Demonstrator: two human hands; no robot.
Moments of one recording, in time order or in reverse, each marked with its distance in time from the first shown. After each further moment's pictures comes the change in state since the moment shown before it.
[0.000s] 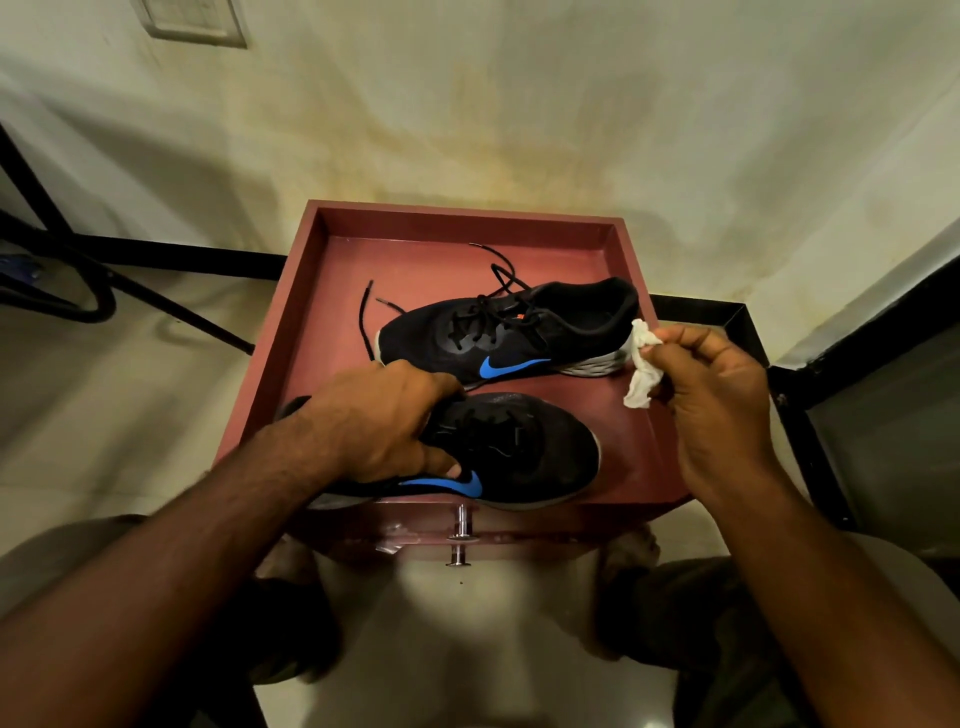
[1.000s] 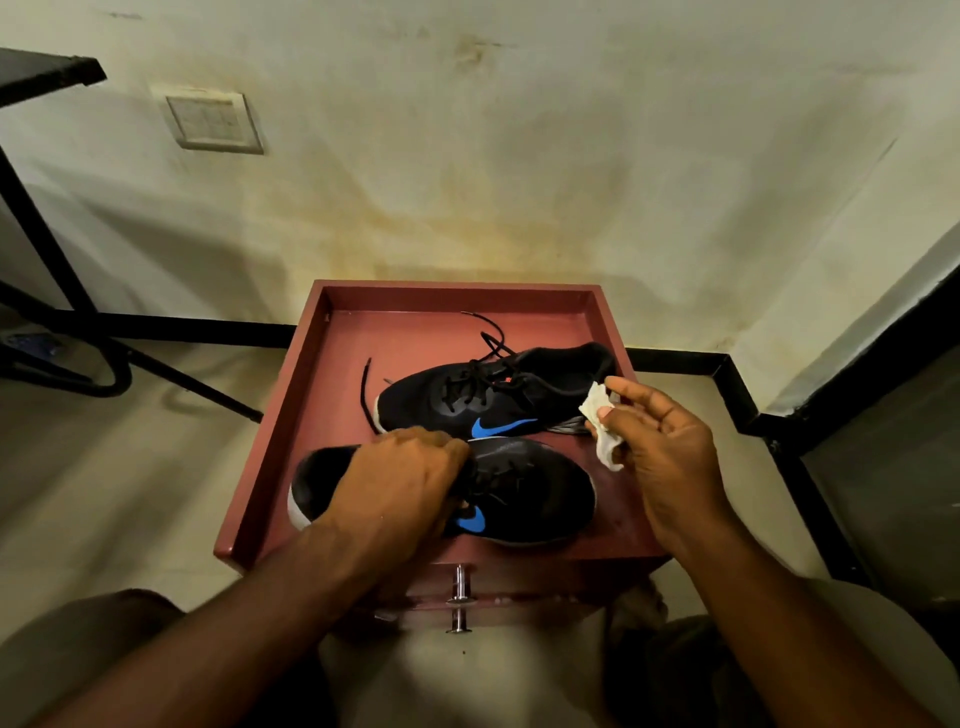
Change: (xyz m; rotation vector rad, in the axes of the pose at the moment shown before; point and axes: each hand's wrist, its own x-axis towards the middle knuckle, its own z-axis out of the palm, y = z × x) left_hand -0.010 0.036 0.007 0.135 0.324 0.002; right_hand 0.003 0.012 0.007 0.094 -0.086 0.078
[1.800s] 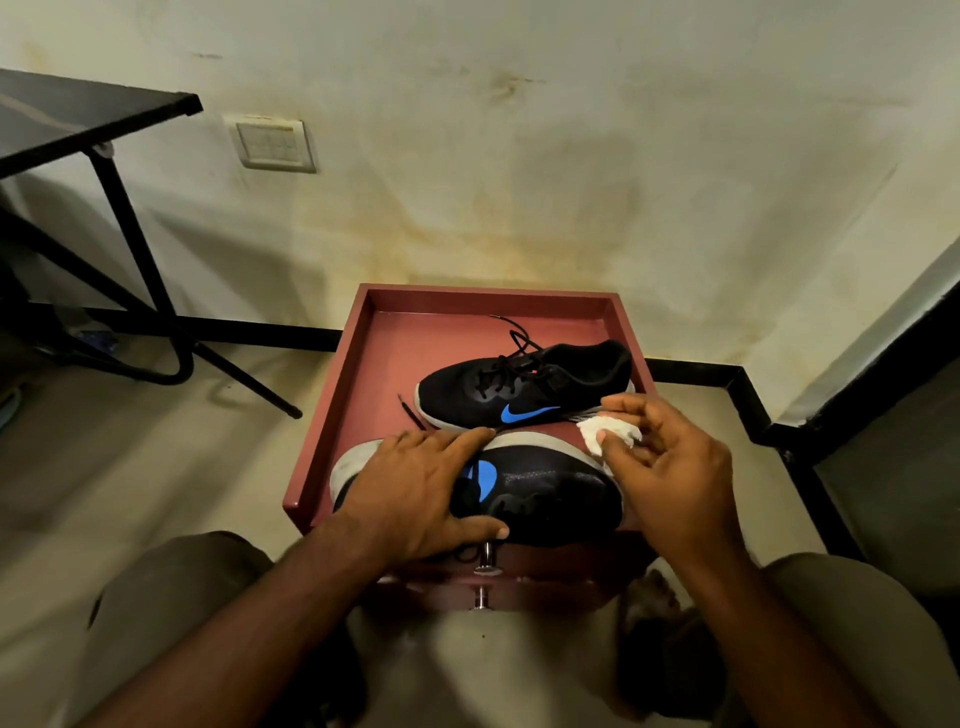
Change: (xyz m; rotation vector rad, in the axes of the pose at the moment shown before) left_hand -0.047 -0.008 0.002 -0.065 -0.077 -0.082; right_hand -0.087 -0.029 0.005 -0.613 -0.052 -0.441
